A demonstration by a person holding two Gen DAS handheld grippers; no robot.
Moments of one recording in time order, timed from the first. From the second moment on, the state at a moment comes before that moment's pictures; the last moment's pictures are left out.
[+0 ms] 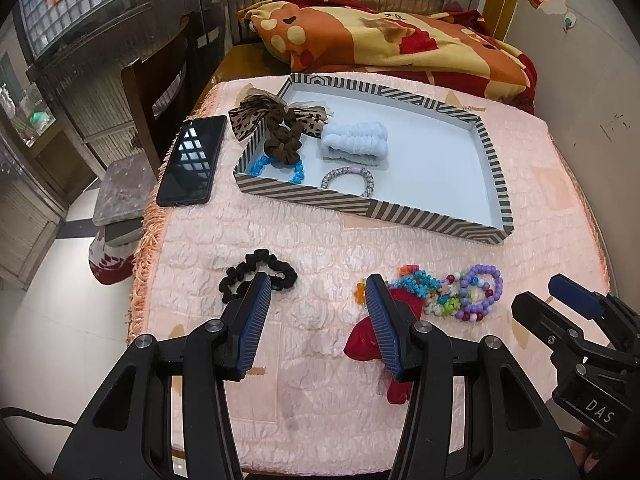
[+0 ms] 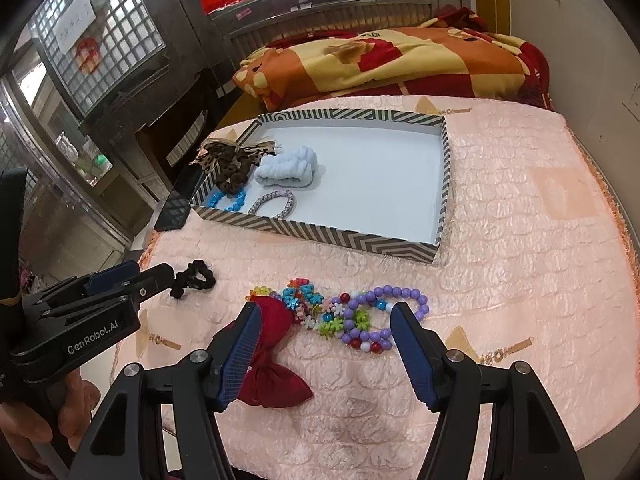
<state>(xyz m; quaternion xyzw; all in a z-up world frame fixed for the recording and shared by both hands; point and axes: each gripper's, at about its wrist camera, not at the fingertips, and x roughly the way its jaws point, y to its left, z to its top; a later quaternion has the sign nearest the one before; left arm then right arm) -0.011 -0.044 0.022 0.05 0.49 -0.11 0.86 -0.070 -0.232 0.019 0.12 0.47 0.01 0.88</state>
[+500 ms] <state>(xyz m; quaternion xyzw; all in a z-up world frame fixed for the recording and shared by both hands) -0.014 -0.042 0.019 0.05 0.50 -0.11 0.86 -0.071 -0.228 0.016 0.11 0.47 0.02 0.87</state>
